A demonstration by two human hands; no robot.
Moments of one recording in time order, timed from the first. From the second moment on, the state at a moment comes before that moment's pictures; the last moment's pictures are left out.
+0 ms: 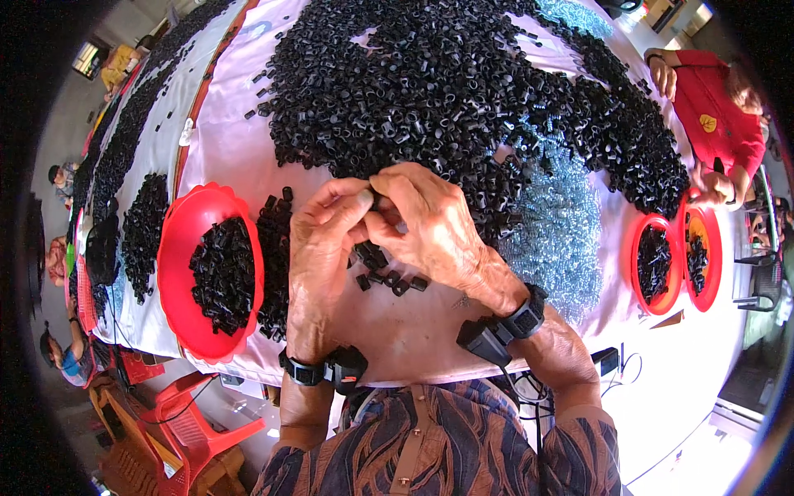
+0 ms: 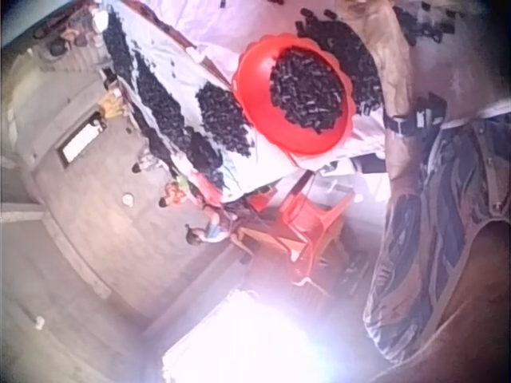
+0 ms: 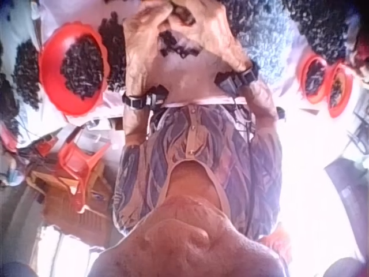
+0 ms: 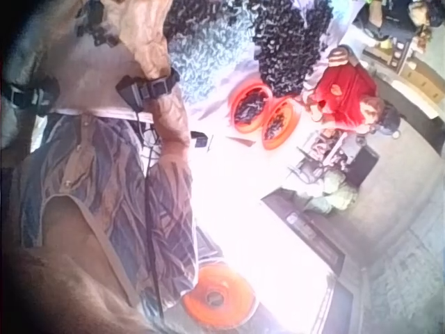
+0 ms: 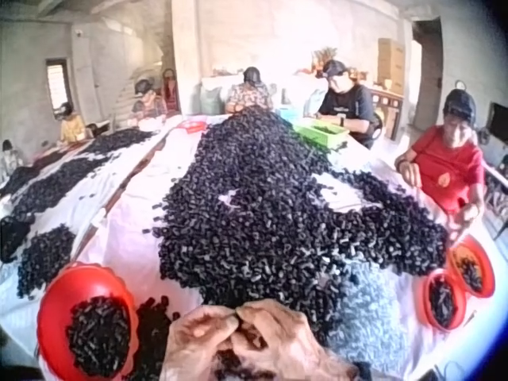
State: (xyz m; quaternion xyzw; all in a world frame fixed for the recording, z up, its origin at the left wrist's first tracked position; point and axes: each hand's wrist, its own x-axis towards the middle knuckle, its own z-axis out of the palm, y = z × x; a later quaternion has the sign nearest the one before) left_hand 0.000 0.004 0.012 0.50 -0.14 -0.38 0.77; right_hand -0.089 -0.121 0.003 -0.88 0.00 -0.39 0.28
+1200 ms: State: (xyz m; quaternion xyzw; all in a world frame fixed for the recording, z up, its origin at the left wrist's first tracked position) left_hand 0.007 -0.003 0.008 0.77 -0.37 -0.10 0.50; right_hand -0.093 -0.135 0.009 -0.88 0.07 -0.29 0.38
